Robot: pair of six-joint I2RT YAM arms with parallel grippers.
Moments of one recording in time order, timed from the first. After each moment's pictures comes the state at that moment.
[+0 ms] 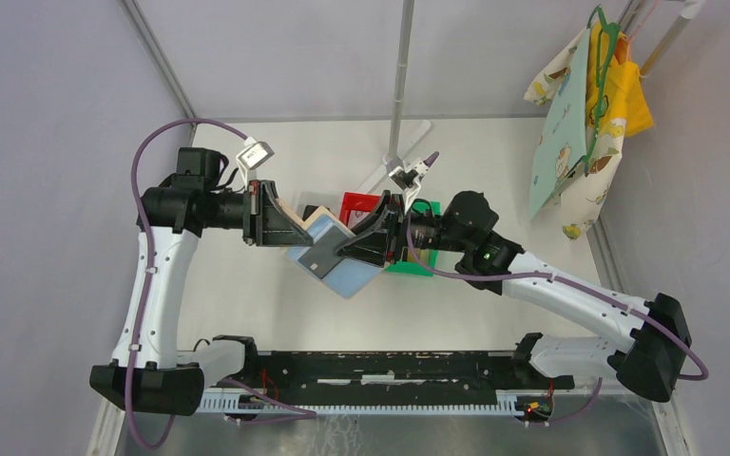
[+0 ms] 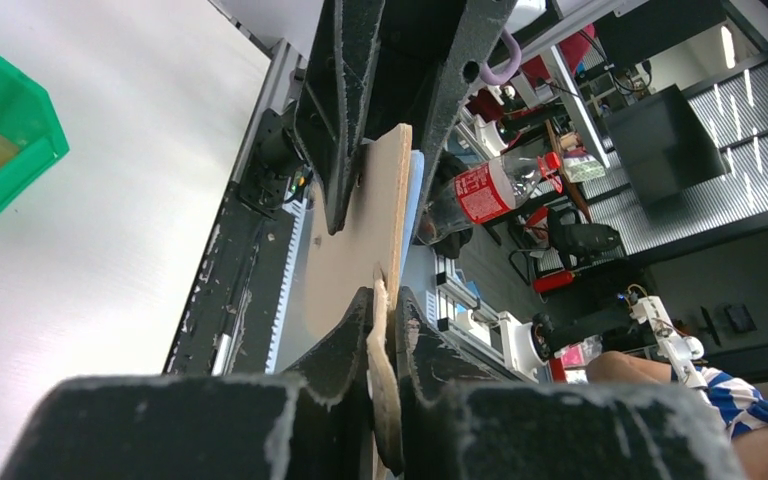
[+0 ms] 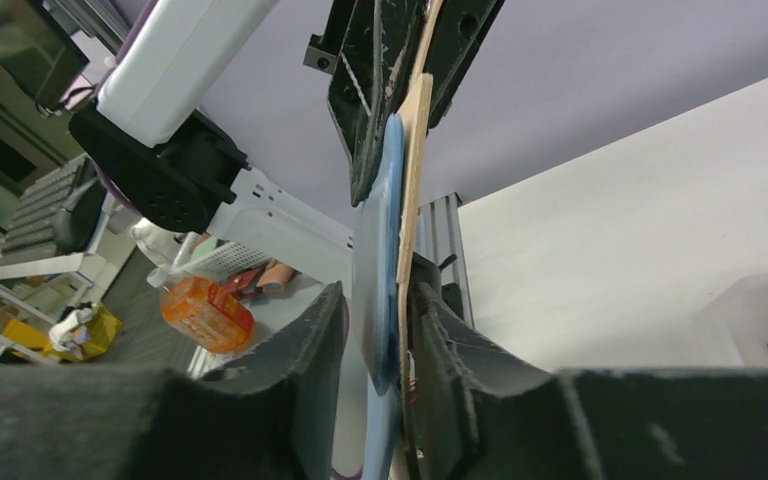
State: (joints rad) left arm -0.06 1.15 1.39 -1.28 1.49 0.16; right arm 0.92 1.20 0.95 0.45 -0.60 0.63
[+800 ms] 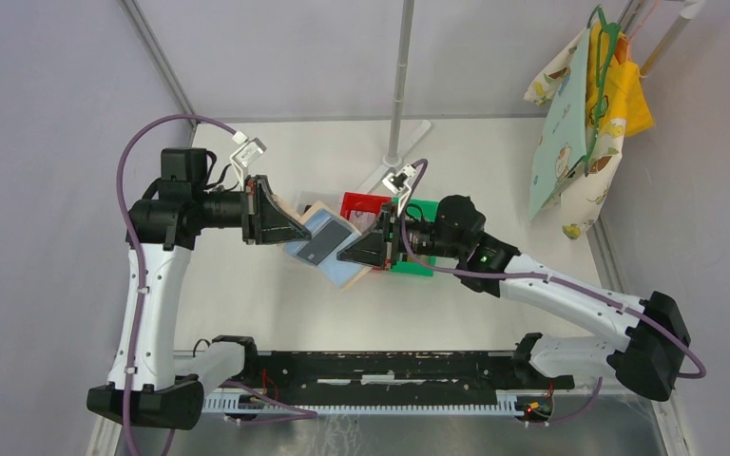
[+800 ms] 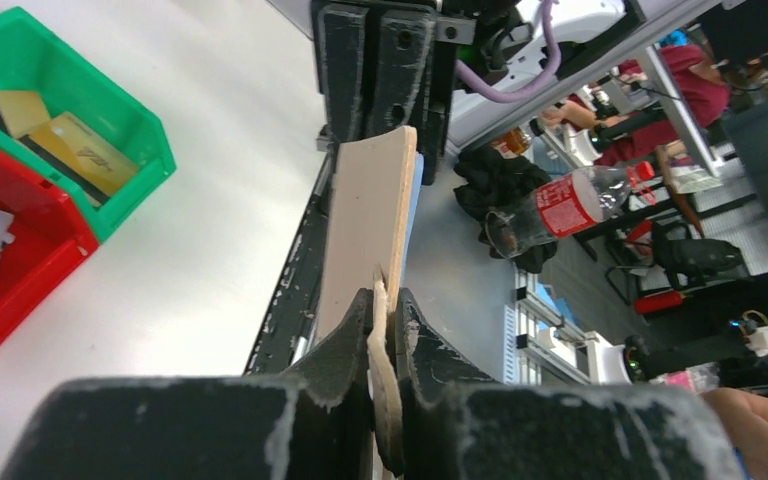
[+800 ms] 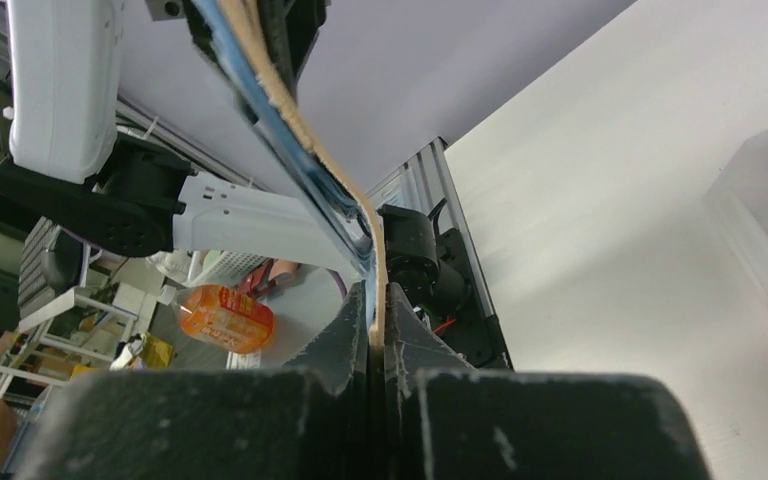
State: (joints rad) left arm -0.06 1.08 1.42 -1.13 1.34 0.07; right arm 0.92 1.19 0.90 0.32 -0.53 0.73
